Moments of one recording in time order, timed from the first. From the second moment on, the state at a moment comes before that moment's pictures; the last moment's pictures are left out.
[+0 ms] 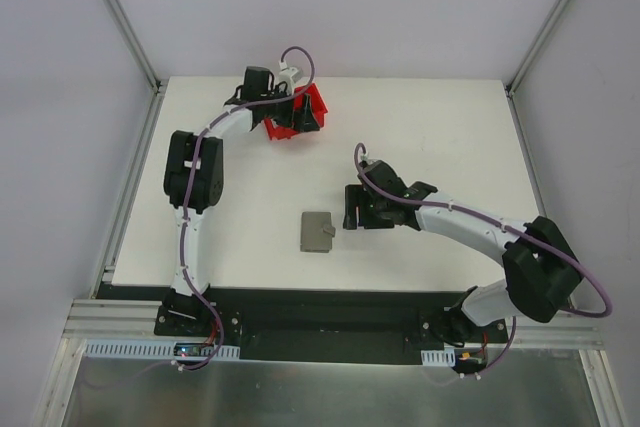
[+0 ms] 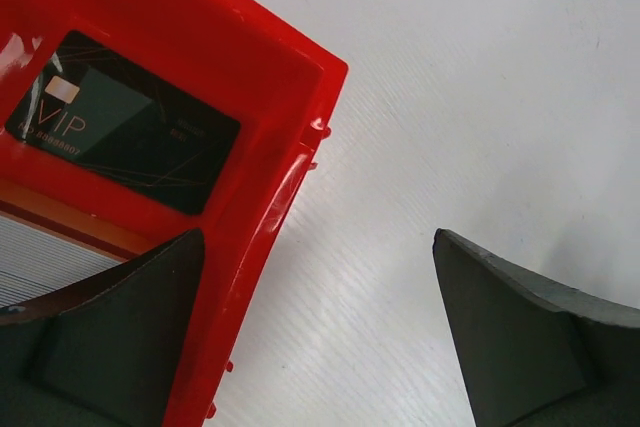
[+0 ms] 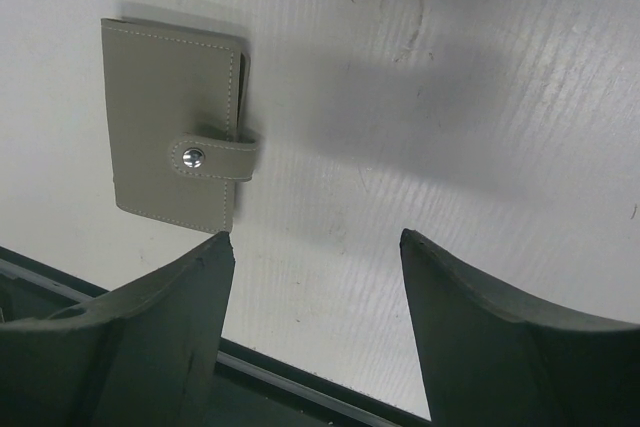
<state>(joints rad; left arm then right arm) -0.23 2.28 1.80 -0.18 0.73 -0.06 0.78 1.44 0.90 -0.47 0.02 0.63</state>
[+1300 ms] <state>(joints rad) -0.53 1.97 1.38 -0.19 0.78 -0.21 0.48 1.46 0.87 -0.33 -0.09 0.69</state>
